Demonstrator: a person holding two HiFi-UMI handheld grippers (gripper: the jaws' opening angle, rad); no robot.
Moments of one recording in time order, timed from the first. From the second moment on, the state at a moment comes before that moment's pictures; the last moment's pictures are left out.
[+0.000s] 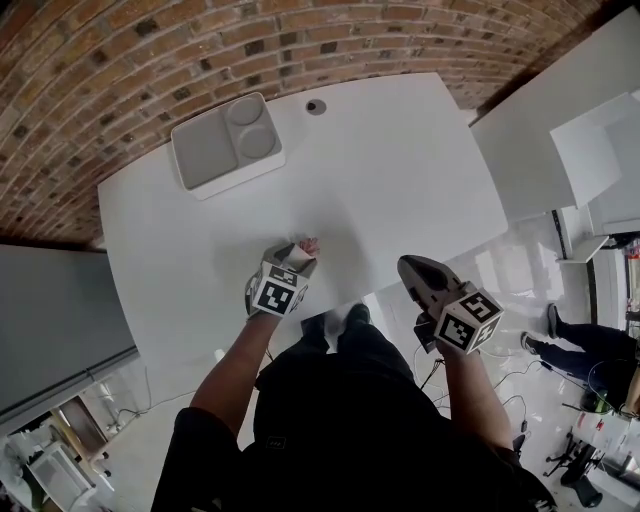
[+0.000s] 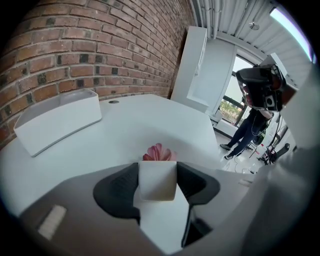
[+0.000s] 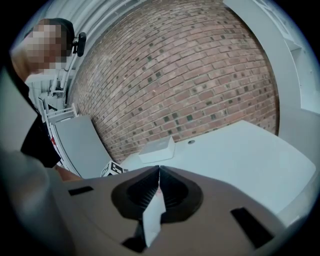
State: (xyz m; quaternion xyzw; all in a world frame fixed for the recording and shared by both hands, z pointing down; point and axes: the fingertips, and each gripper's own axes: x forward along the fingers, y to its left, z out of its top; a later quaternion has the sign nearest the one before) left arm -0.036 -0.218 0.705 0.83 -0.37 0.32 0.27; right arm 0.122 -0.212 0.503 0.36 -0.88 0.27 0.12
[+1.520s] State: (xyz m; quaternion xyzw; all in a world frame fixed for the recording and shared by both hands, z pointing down) left arm 0.001 -0.286 0.685 0.87 -0.38 0.29 0.15; right arm 0.168 -0.174 0.512 0.39 -0.86 0.30 0.13
